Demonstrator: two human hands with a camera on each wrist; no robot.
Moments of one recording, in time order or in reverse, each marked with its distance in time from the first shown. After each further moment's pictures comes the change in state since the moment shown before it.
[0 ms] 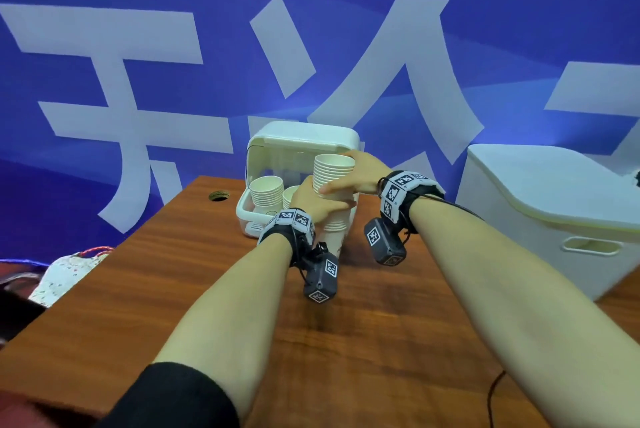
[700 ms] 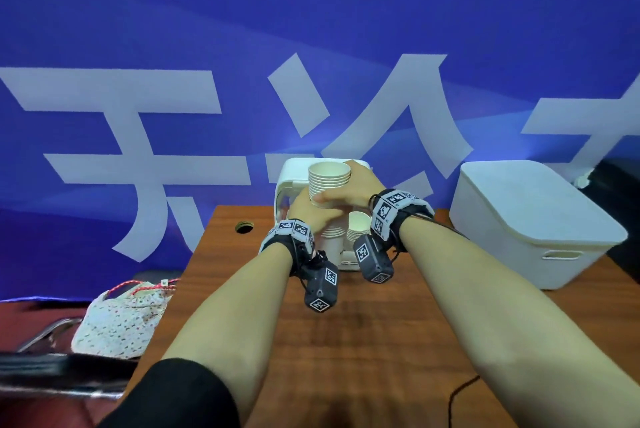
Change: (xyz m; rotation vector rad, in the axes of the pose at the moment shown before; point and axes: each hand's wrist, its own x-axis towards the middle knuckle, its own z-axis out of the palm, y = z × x) left_hand 0.013 0.056 -0.146 -0.002 -0.150 -0.007; right_hand 0.016 -0.153 -0.009 0.217 0.139 0.127
